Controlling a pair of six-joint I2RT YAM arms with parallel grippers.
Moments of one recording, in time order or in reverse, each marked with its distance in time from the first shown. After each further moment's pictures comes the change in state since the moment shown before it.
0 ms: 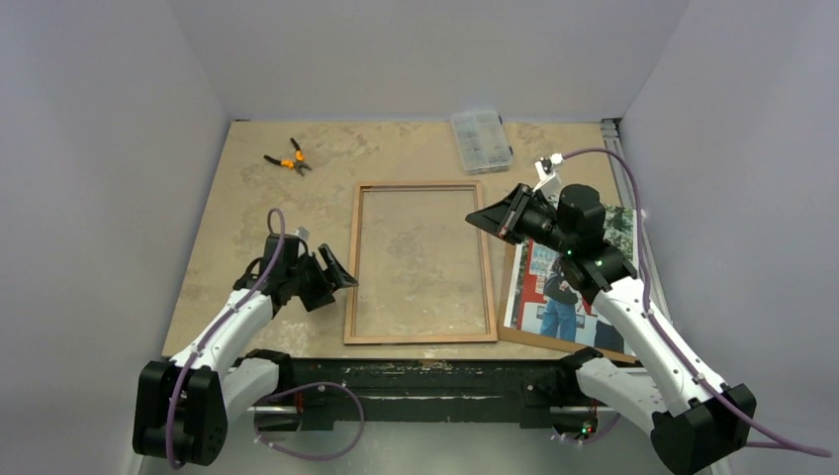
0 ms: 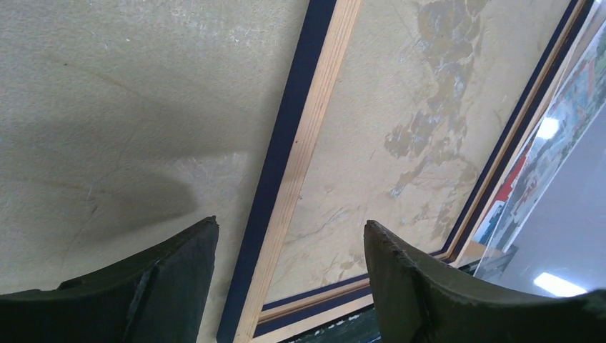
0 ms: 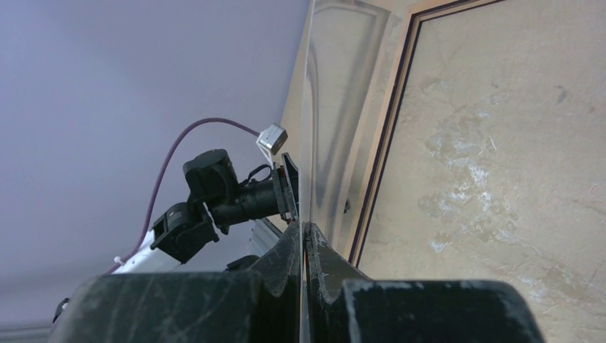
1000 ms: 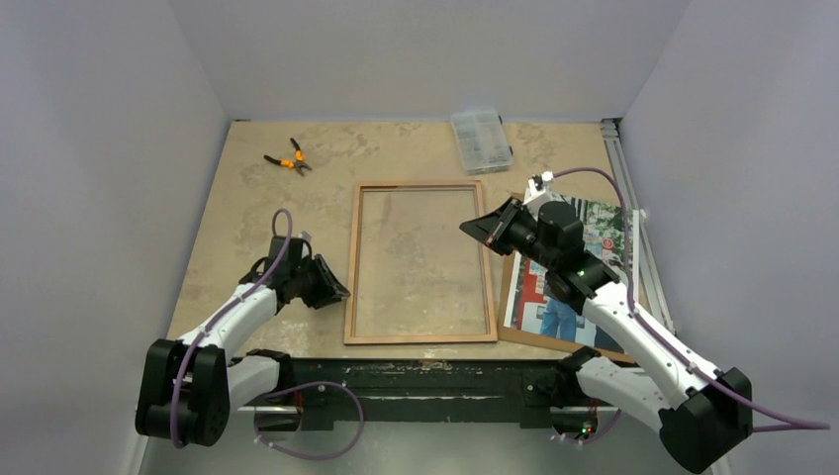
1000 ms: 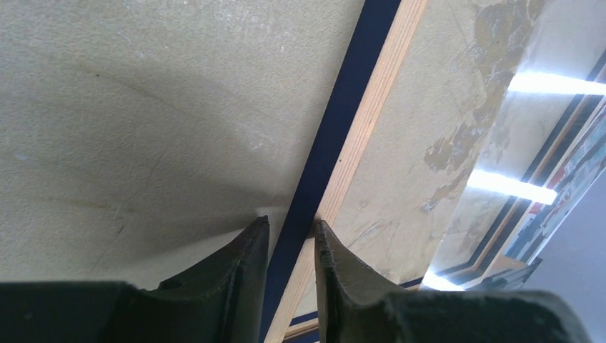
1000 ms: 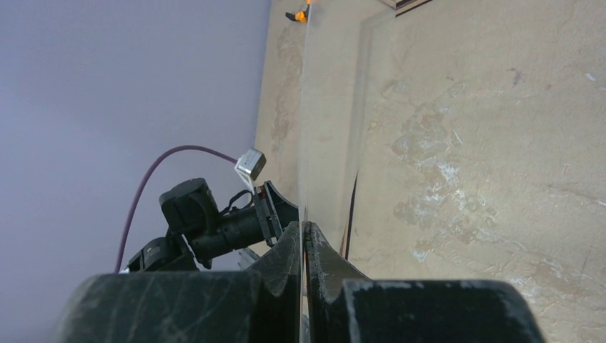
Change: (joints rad) left arm 0.003 0.090 -0.029 0.060 -0.040 0.029; right arm 0.138 -0.012 -0.150 0.127 0.275 0.105
